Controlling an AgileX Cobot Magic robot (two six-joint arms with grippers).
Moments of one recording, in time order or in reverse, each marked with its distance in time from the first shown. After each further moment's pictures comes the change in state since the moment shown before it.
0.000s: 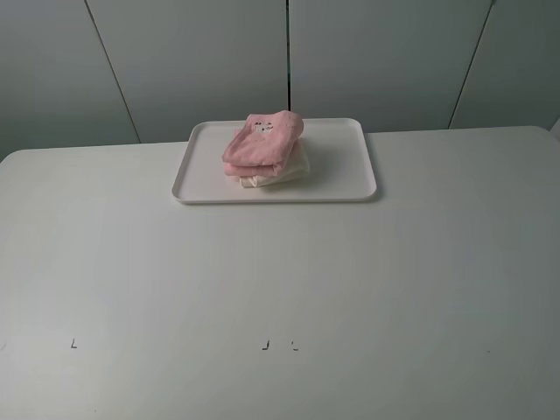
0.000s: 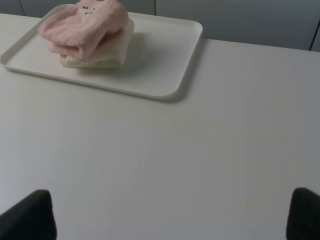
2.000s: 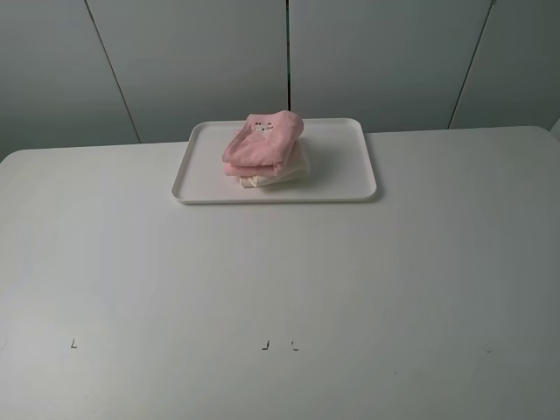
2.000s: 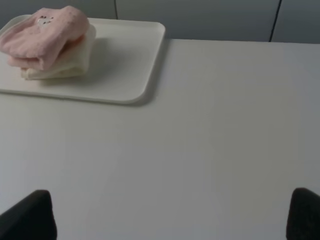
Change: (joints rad) left arm 0.000 0.000 0.000 -0.006 0.000 0.021; right arm -0.172 0.000 0.000 0.025 0.000 -0.014
